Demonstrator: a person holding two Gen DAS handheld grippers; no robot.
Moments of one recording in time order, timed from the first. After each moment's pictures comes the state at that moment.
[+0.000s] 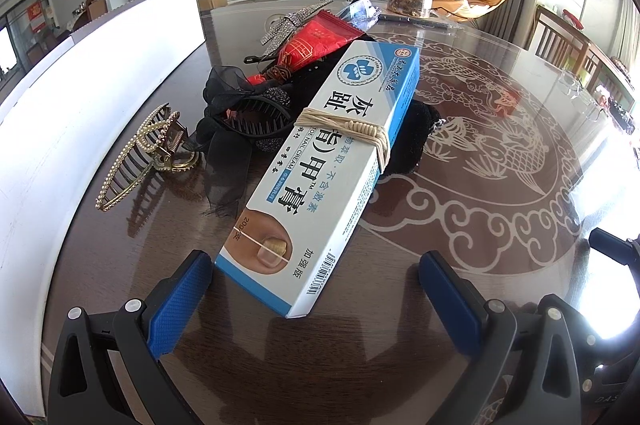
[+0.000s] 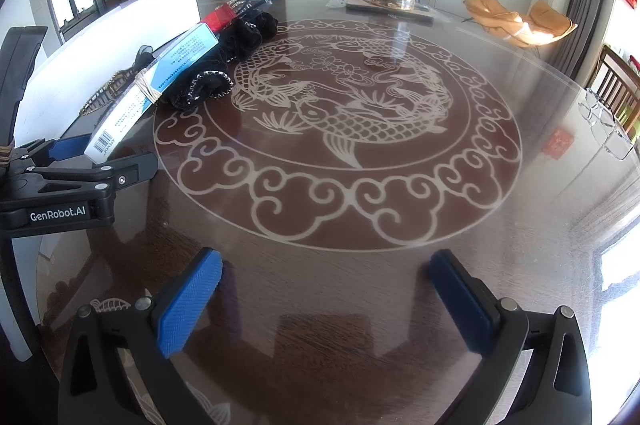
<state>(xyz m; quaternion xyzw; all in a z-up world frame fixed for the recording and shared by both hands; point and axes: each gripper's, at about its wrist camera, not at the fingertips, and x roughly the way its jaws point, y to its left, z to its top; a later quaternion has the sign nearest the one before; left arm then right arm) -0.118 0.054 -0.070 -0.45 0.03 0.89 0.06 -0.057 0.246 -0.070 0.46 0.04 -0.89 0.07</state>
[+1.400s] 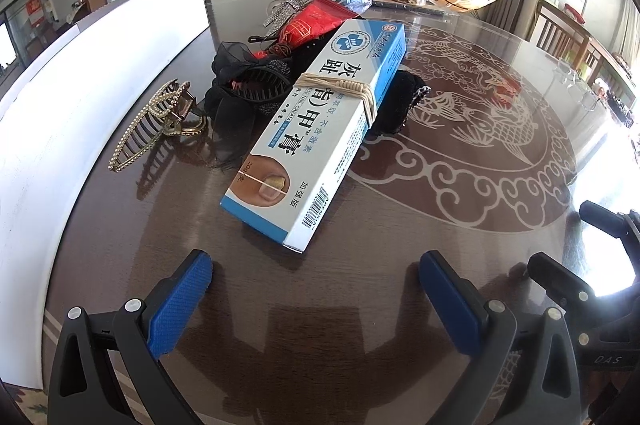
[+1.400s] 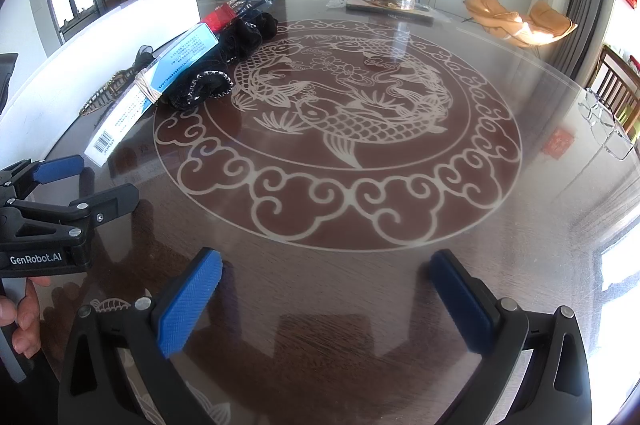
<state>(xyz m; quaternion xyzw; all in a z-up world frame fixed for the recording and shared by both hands) -0.097 0.055 -0.070 -0.48 0.03 0.88 0.06 -0.058 0.246 -0.070 0.46 0.04 -0.89 0.07</state>
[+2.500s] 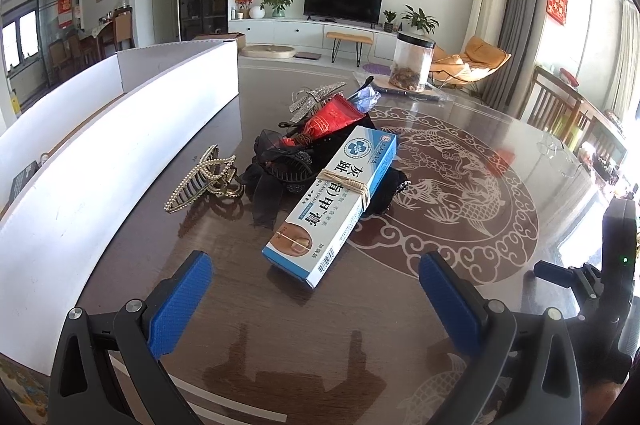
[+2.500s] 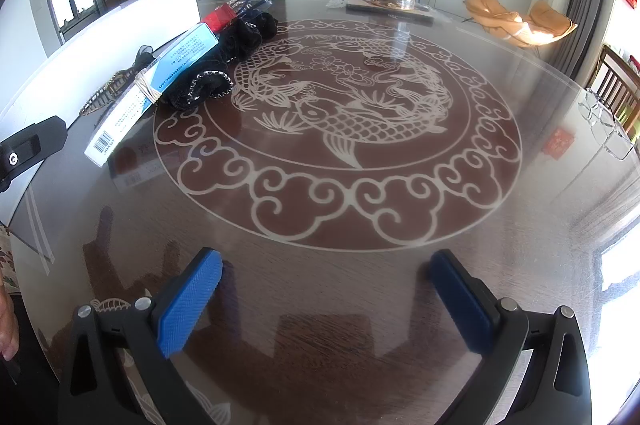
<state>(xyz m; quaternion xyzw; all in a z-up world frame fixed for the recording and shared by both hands) -0.067 0.037 -0.020 -0.36 -0.03 0.93 0.05 -0.059 0.246 -0.071 0.46 0.04 -0.89 0.07</state>
